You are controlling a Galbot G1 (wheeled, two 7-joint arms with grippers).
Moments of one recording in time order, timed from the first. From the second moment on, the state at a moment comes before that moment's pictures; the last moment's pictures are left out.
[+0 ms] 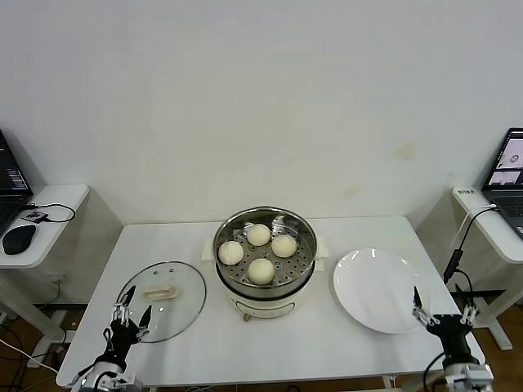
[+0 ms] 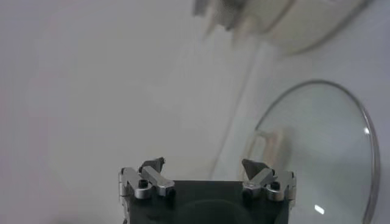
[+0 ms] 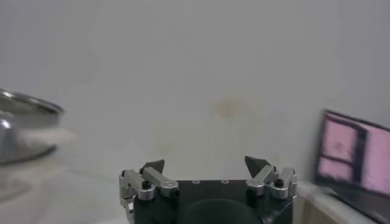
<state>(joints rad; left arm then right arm) 1.52 -1.15 -0.63 -1.70 0.94 -0.12 -0.16 -1.59 1.41 0.93 1.88 0.08 0.21 -0.14</state>
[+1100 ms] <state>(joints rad) 1.22 -1.16 -0.54 -1.43 1.18 -0.10 -0.10 -1.67 1.51 0.96 1.84 0.01 0.25 -0.13</state>
